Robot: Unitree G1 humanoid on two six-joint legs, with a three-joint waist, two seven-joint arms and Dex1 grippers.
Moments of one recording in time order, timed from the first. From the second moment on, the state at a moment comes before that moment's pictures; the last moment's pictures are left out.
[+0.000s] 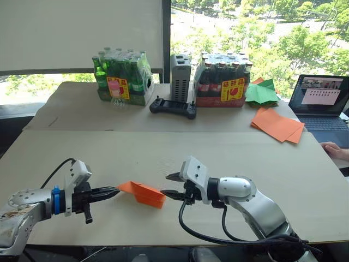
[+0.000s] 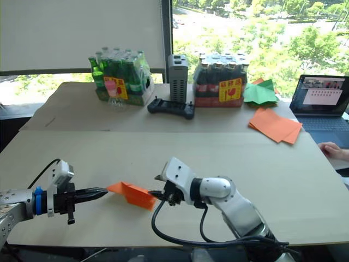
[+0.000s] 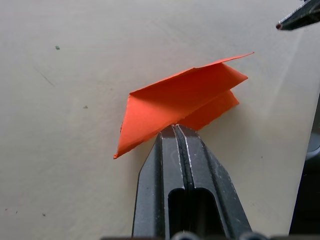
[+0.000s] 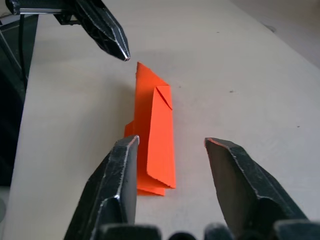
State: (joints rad) left arm 0.06 0.90 0.30 -0.27 -0.62 0.66 -1.11; right arm -0.36 -0.42 0.38 -0.58 0.19 0.75 0.79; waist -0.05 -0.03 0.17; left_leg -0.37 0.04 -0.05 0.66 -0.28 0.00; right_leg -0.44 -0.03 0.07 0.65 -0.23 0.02
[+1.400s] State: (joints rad) left arm 0.07 0.90 0.29 -0.32 -0.67 0.68 -1.07; right arm -0.49 -0.26 0.36 -0.23 0.35 0.74 0.76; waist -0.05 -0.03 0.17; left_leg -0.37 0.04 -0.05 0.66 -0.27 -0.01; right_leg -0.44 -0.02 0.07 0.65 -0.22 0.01
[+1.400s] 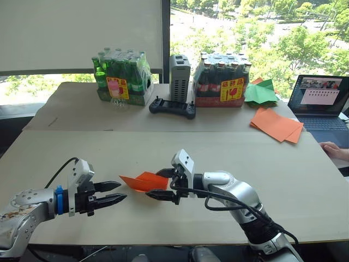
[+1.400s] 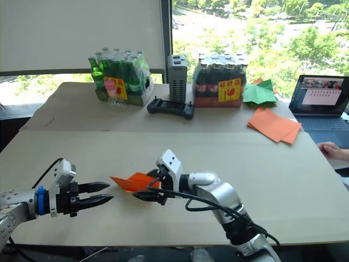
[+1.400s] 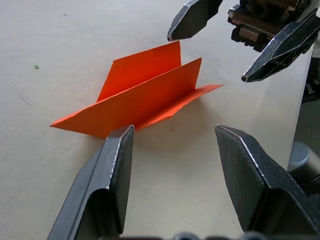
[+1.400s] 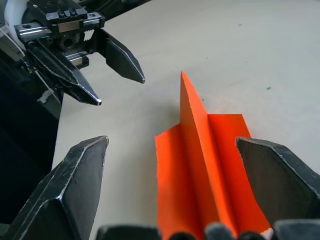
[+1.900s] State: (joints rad) left arm 0.06 0.90 0.29 -0.34 -0.67 0.68 -1.04; right arm -0.49 -0.31 0.47 -0.29 0.17 0.58 0.73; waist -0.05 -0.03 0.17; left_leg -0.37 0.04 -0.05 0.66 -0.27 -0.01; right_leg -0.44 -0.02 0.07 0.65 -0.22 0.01
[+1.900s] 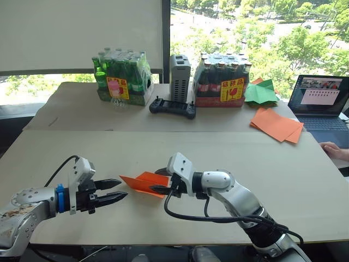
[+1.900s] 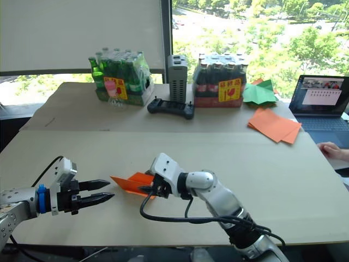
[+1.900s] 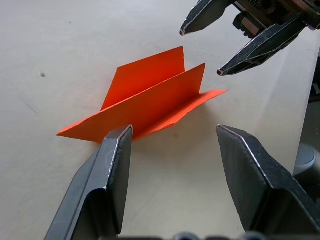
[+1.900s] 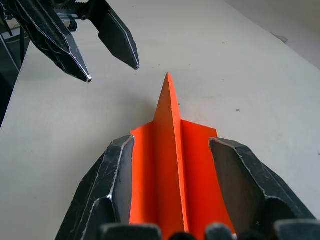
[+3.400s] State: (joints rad) left arm -0.20 0.75 0.16 -0.45 -0.73 0.73 -0.89; right arm -0.47 -0.32 0.06 -0.25 0.12 0.73 0.49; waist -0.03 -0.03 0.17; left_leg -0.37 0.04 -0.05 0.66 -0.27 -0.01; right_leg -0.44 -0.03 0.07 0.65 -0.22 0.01
